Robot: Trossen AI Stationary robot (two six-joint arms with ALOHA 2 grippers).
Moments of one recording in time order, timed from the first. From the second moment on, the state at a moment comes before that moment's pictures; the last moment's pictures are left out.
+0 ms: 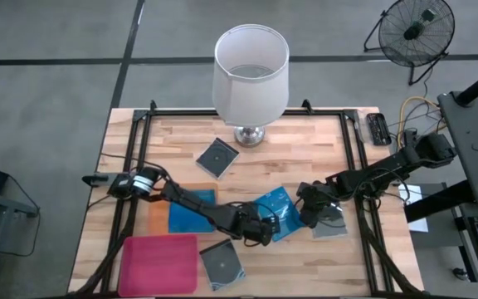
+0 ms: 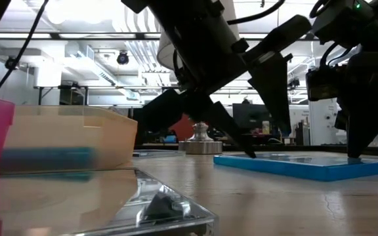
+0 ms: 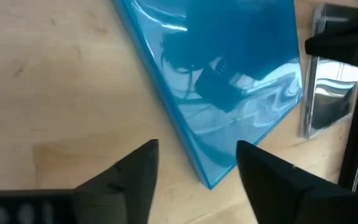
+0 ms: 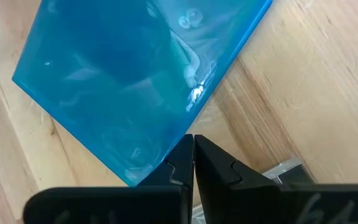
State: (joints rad) left arm -0.34 2.19 1.68 -0.43 -0.29 -1.90; right arm 0.25 1.26 0.47 -0.31 -0.06 0.85
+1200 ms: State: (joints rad) left arm -0.31 2.19 1.53 -0.24 -0.39 -2.13; right arm 0.25 1.28 0.47 -0.25 -0.14 0.84
